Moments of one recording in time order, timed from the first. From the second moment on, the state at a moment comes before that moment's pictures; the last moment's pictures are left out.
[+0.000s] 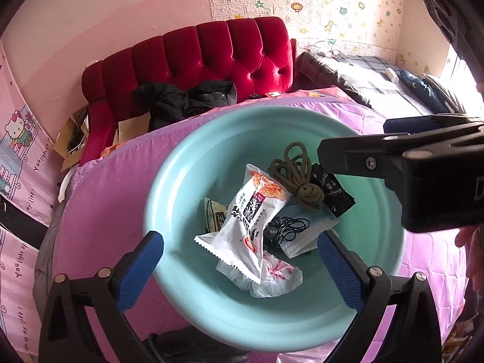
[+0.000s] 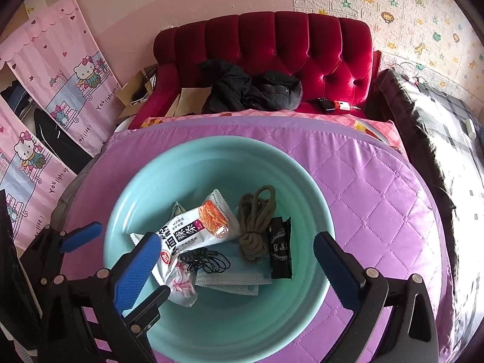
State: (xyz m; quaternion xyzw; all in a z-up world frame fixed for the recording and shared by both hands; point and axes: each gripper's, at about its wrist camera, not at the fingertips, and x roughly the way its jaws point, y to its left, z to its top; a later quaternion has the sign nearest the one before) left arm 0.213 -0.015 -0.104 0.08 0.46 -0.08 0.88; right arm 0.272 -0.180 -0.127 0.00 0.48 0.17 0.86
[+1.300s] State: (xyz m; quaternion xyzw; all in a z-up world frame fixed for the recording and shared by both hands) left arm 0.072 0.049 -0.092 0.06 0.43 -0.06 0.90; right arm 0.122 -0.186 -0.112 -0.04 0.43 0.16 0.89
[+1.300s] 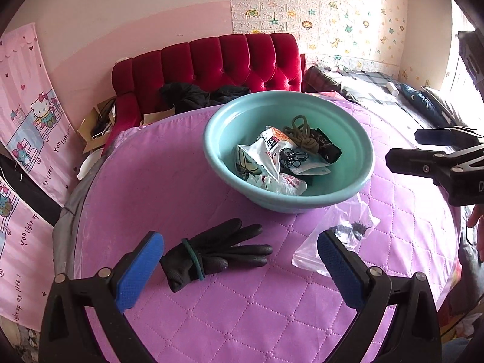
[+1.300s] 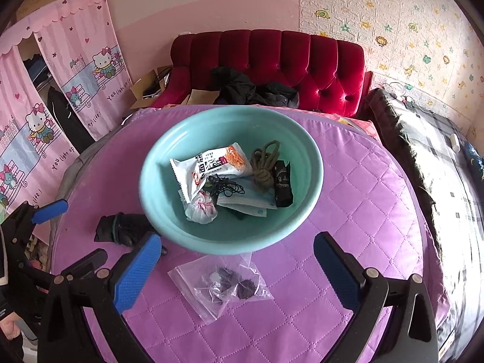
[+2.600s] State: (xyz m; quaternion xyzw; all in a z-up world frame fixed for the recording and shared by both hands) left arm 0.032 0.085 -0.176 0.03 0.48 -0.05 0.87; right arm 0.094 -0.177 -0.218 -0.07 0.46 0.16 0.87
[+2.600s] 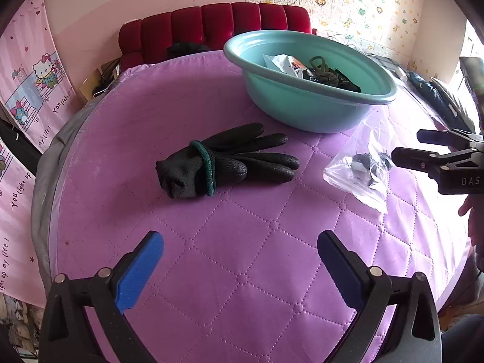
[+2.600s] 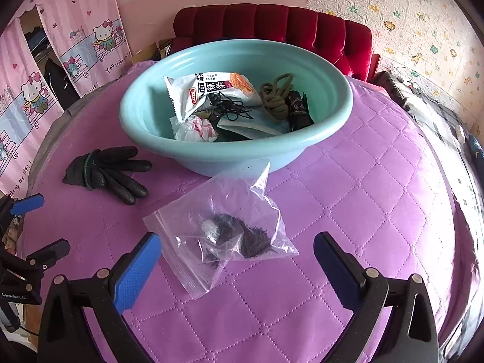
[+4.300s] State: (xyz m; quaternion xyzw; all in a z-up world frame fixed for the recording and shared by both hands) left arm 0.108 0.111 -0.200 -0.03 0.51 -0.03 0.86; right arm 0.107 -0.156 -0.235 -0.06 0.49 0.21 0.85
